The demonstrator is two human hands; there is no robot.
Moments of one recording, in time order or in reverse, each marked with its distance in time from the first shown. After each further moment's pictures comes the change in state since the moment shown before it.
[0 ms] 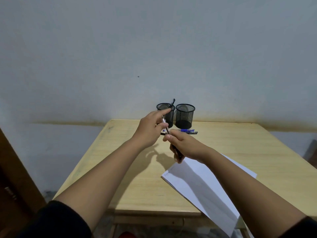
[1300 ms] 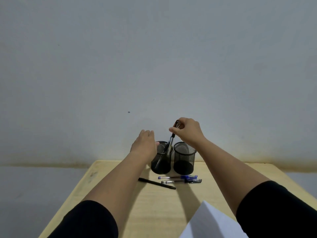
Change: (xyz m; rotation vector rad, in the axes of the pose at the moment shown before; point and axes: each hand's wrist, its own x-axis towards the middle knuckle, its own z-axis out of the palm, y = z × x) left_hand 0.161 -0.050 0.017 0.649 -0.109 -0.171; right_hand 0.167 -0.030 -0.128 -0.321 0.601 -0.145
